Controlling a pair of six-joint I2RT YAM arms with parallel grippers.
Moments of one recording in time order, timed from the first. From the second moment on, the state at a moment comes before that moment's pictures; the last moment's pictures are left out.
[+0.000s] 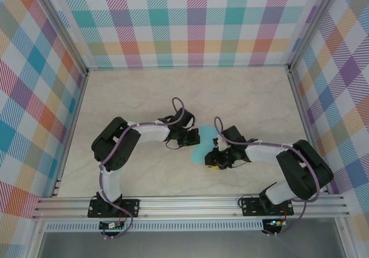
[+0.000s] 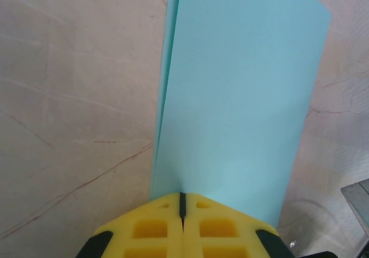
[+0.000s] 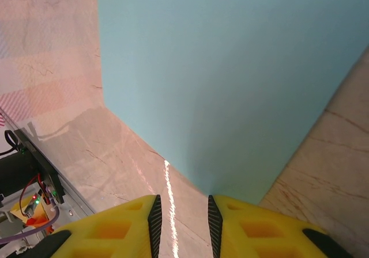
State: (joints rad) left arm -0.73 1.94 1.11 -0.19 0.36 -0.76; right arm 0.58 1.46 0.51 -0.19 -0.64 0.70
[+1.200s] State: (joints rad) left arm -0.73 1.71 0.91 -0.19 0.32 -0.89; right arm 0.45 1.59 0.84 -0.41 -0.40 0.67
